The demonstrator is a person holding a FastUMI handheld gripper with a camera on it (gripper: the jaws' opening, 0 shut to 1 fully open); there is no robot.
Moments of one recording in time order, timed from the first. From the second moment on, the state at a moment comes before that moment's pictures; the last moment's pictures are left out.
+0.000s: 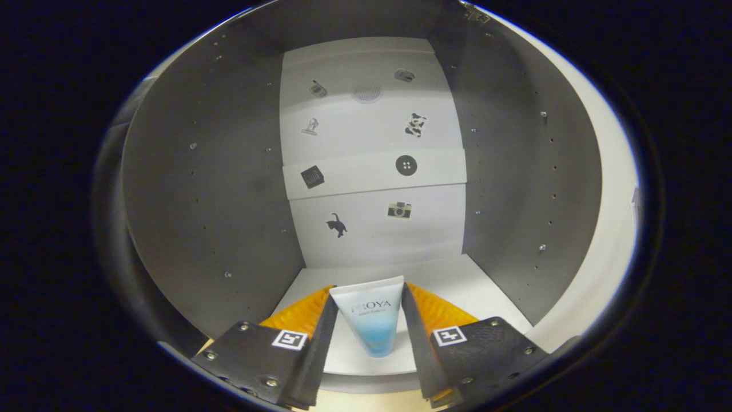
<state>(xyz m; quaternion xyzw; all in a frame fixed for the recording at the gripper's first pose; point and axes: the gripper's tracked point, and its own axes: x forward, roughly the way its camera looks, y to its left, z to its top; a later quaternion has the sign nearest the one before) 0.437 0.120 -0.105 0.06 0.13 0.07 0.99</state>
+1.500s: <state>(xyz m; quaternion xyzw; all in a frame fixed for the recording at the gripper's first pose) 0.120 0.045 -0.031 0.04 0.07 -0.04 1.00</state>
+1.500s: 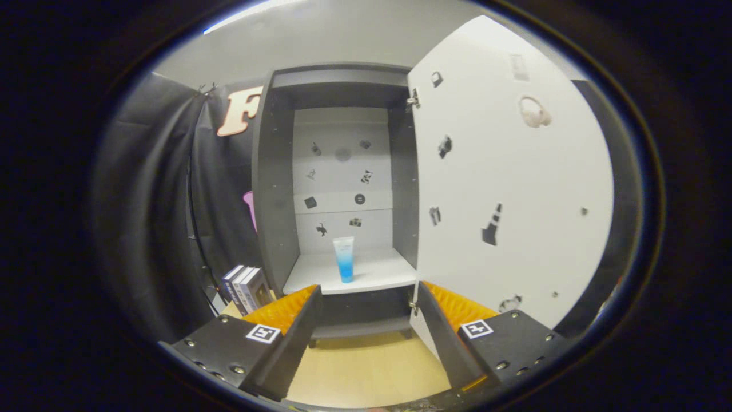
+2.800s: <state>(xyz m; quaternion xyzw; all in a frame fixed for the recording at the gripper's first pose) 0.037 -0.206 -0.037 0.04 0.08 -0.22 0.97</state>
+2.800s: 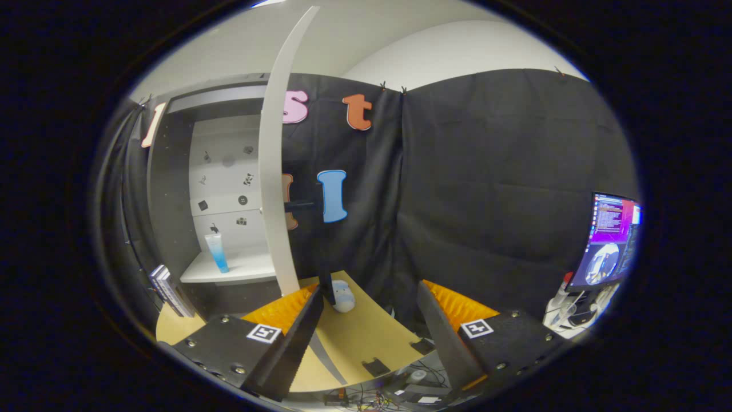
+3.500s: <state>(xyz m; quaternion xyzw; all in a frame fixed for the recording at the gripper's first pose) 0.058 -0.111 -0.040 0.05 0.07 -0.09 0.99</state>
